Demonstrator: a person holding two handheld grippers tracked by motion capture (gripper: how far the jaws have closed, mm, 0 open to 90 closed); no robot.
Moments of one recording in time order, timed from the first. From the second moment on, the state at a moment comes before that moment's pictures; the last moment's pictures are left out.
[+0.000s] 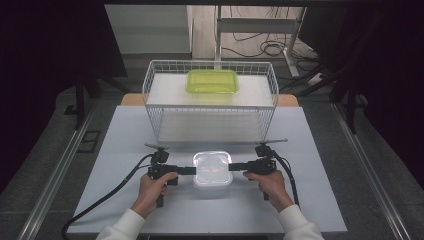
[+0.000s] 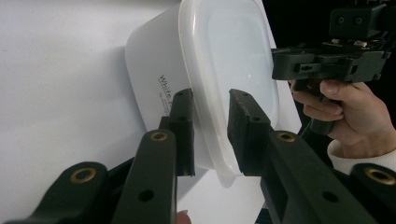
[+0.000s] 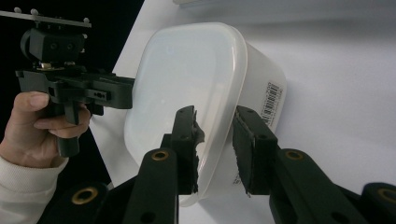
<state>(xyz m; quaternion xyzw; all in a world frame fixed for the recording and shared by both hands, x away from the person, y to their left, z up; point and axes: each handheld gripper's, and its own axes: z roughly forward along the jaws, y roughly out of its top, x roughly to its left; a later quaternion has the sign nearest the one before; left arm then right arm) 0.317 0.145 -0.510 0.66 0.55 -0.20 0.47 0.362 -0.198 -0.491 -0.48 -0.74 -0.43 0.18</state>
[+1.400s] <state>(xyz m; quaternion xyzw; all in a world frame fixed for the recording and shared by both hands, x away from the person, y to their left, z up) 0.313 0.147 -0.504 0.68 0.53 -0.17 0.48 0.358 -0.200 -0.480 -0.45 -0.75 -0.45 0.16</state>
